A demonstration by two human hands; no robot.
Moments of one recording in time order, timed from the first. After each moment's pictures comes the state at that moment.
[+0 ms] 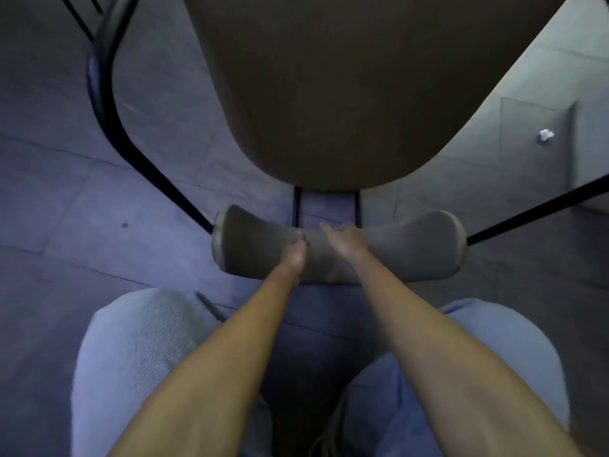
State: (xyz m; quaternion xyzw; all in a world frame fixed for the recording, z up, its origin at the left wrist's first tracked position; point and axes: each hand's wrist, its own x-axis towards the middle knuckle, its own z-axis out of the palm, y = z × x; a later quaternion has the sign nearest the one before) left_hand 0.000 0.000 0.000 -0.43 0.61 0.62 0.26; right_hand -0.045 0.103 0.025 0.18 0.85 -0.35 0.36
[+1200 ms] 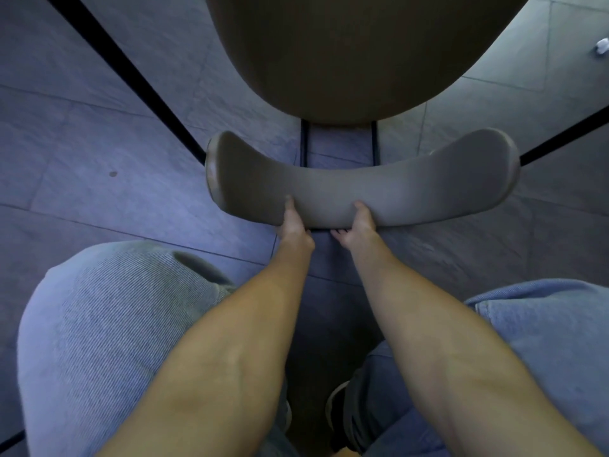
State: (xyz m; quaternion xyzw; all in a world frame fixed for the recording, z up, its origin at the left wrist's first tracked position) left_hand 0.045 -0.002 -0.095 -0.57 0.31 0.76 0.03; right_hand 0.017 0.101 -0.101 0.55 0.40 -0.71 0.19
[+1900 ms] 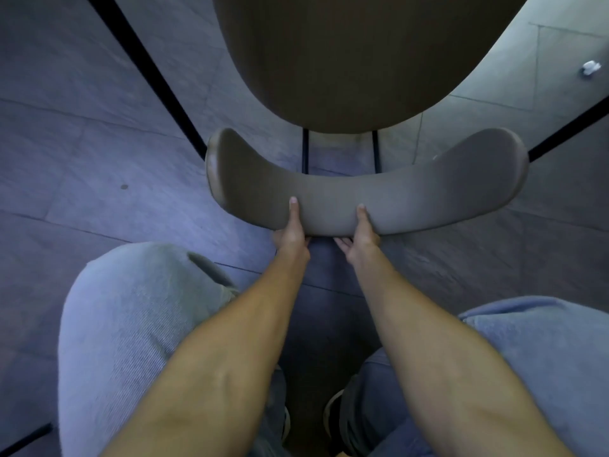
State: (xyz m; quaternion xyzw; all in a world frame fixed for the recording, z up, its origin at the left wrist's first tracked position) left_hand 0.047 -0.001 -0.049 -0.57 0.35 0.74 0.00; right_hand 0.023 0.110 -0.077 0.53 0.41 -0.73 0.14
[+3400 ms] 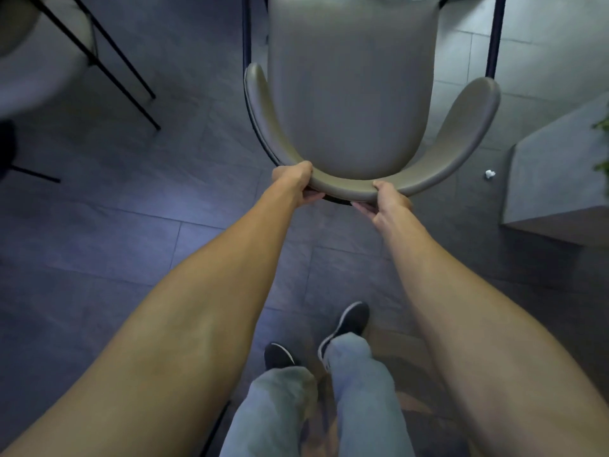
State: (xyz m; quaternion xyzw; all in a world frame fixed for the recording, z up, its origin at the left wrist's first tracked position) left_hand -0.240 -0.127 0.493 -0.48 0.56 0.64 0.23; right_hand -0.219 0.038 0.477 0.53 0.48 -0.68 0.13
